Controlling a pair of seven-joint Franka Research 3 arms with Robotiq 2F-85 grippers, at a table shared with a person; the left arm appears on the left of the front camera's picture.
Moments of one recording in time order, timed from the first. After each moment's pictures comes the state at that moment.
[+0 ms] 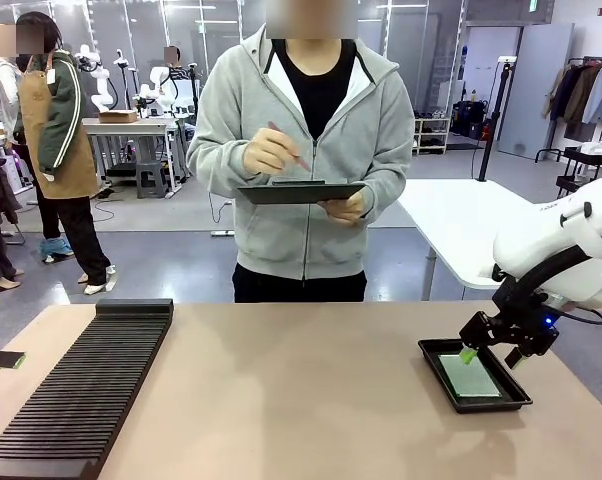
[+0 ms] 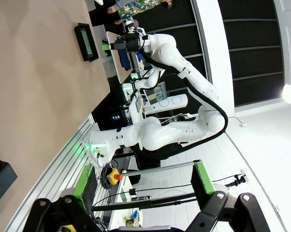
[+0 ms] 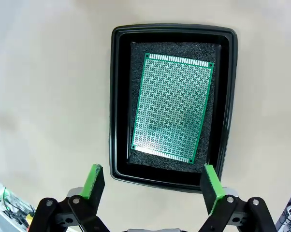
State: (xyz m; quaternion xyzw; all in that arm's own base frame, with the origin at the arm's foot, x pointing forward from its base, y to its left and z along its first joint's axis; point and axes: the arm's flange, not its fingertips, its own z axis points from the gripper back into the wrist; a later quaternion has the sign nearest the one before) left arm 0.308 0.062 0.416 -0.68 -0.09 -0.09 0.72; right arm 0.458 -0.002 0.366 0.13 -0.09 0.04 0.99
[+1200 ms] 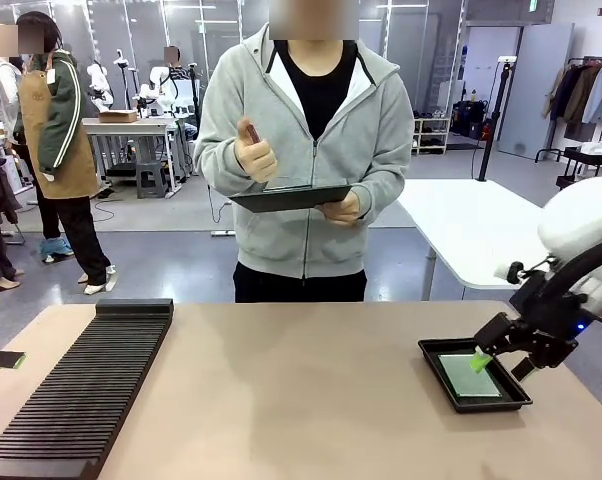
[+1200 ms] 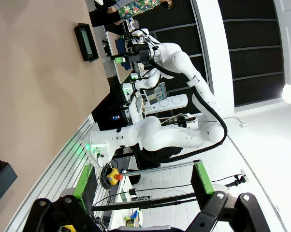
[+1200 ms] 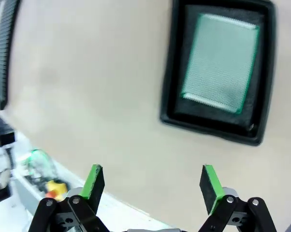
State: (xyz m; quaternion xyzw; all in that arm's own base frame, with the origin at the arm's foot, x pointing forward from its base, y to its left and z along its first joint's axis) left arm 0.308 0.062 0.416 -0.68 -0.09 -0.09 0.72; right arm 0.397 -0.009 0.398 0.24 -0.07 0.07 0.97
